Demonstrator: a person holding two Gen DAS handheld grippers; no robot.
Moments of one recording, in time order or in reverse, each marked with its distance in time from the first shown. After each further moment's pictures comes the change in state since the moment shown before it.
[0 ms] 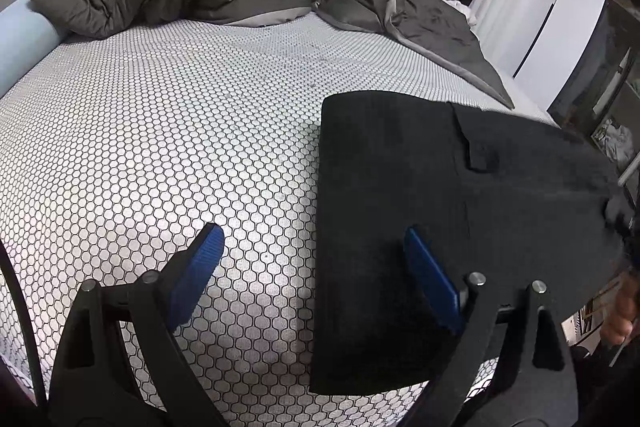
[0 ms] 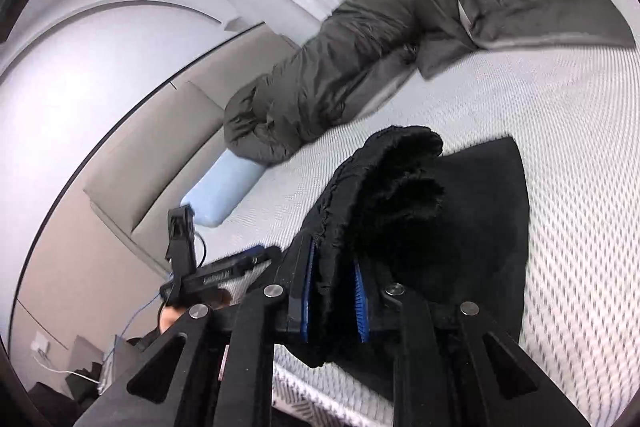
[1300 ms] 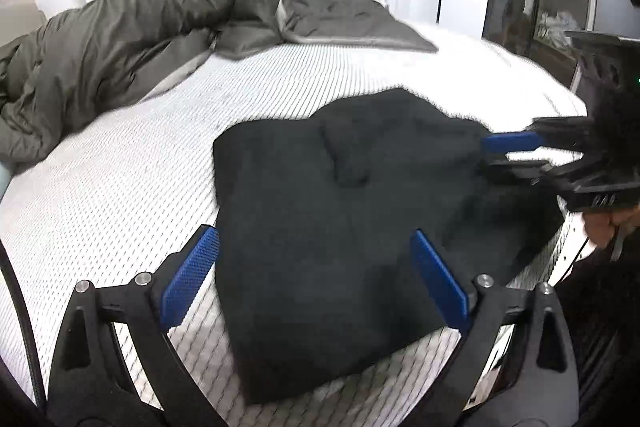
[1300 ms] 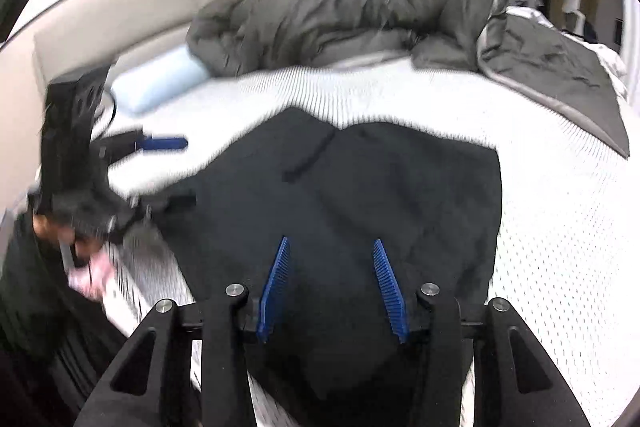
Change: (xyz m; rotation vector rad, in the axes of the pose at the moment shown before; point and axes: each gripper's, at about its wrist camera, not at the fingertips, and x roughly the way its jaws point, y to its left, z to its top) left arm 0.001 -0.075 -0.011 0.439 -0.083 -0.108; right arm 0.054 0.020 -0.033 -0.435 0.103 -0.335
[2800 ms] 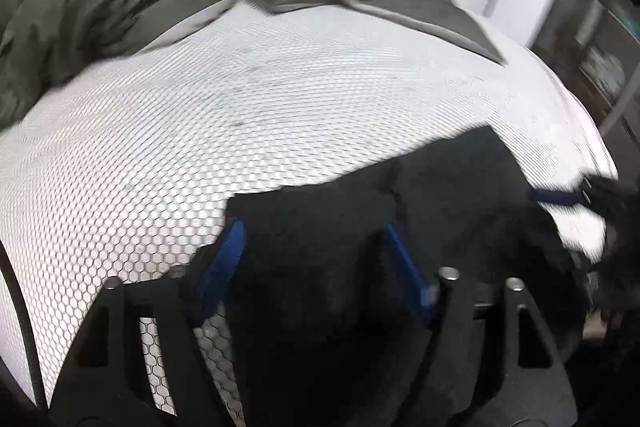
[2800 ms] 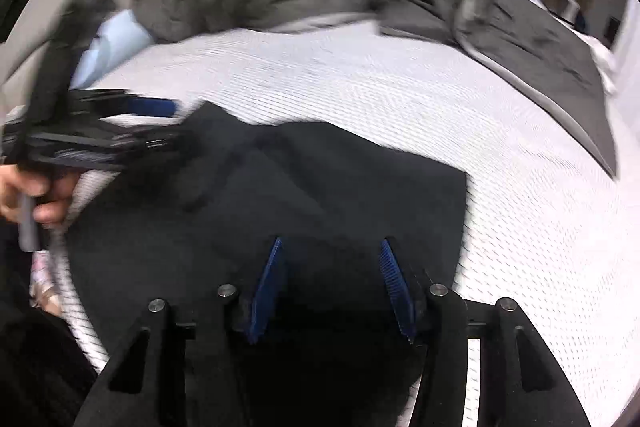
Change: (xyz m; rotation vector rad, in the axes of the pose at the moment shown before) left arm 0.104 0.086 0.074 -0.254 0.223 0.037; right arm 0.067 -0.037 0.059 -0.046 0.217 -0.117
